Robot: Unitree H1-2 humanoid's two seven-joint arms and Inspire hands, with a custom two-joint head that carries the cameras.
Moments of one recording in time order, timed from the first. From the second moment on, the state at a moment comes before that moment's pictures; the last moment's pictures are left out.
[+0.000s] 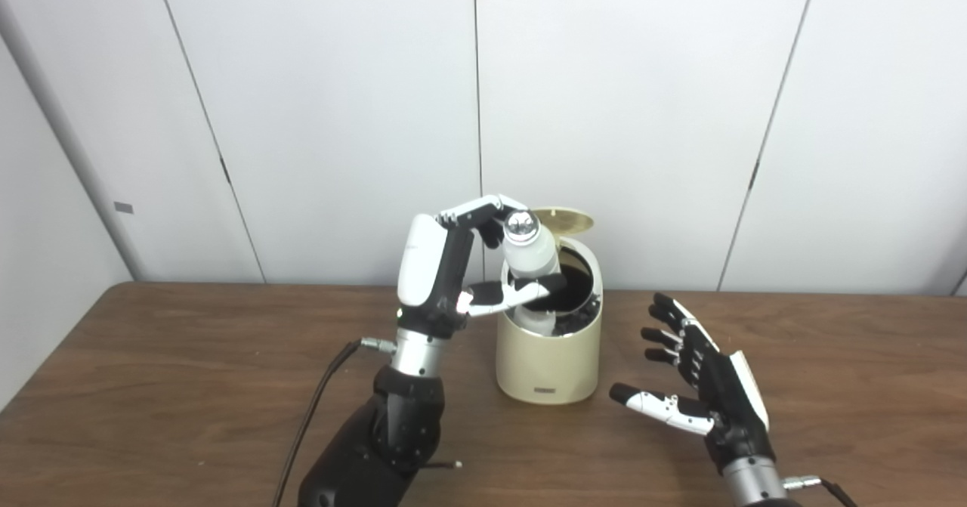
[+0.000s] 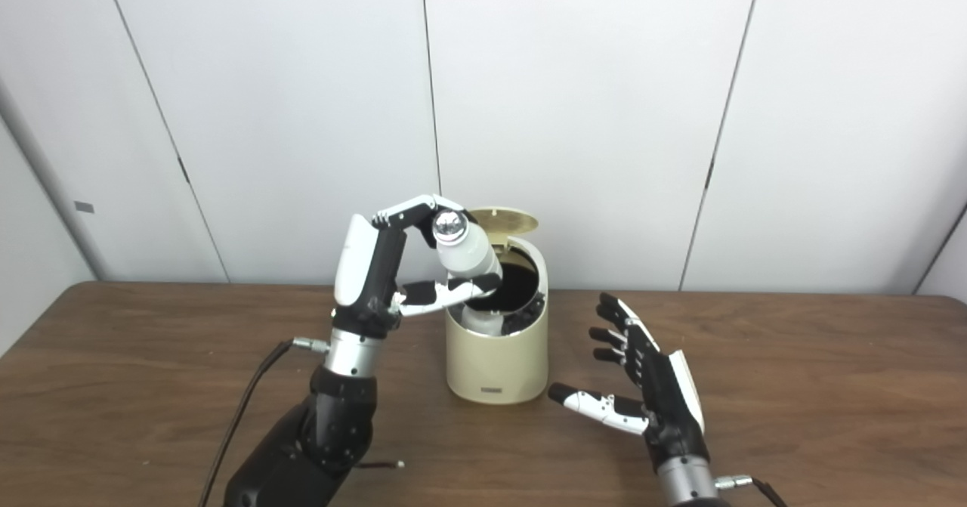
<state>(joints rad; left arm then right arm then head) -0.64 0.16 -0.37 0.39 0.56 -0.45 0.63 -0.25 -0.07 0.01 0.07 -0.15 -0.08 -0.05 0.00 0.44</state>
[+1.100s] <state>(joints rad) -0.71 0.19 -0.58 0.67 0.53 -0.45 0.90 -0.25 -0.07 0.01 0.03 -0.14 -0.08 -0.04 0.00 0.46</state>
